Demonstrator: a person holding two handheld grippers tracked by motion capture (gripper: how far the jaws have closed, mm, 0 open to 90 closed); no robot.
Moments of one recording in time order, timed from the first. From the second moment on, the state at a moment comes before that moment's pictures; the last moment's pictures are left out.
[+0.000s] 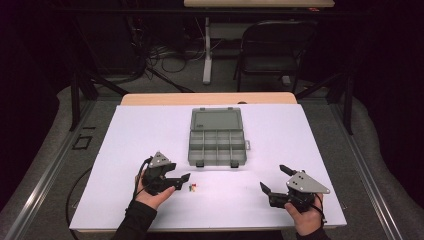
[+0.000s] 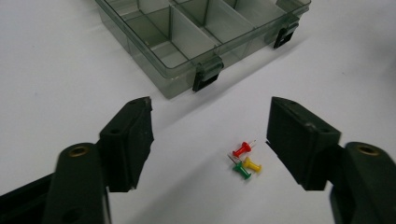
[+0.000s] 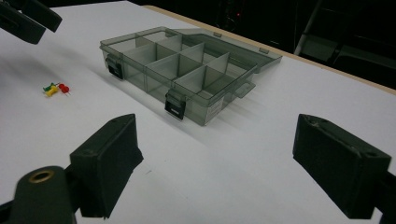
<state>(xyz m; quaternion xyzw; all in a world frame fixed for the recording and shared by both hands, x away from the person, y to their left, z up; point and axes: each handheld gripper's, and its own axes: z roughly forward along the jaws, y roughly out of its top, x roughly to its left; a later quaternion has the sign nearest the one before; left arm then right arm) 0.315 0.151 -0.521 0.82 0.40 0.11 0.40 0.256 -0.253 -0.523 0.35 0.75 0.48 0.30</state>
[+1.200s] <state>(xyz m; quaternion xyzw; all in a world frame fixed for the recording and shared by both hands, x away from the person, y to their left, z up) 0.304 0.128 -0.550 0.83 0.43 0.10 0.35 0.256 -0.252 -0.523 0.34 0.75 0.48 0.30</state>
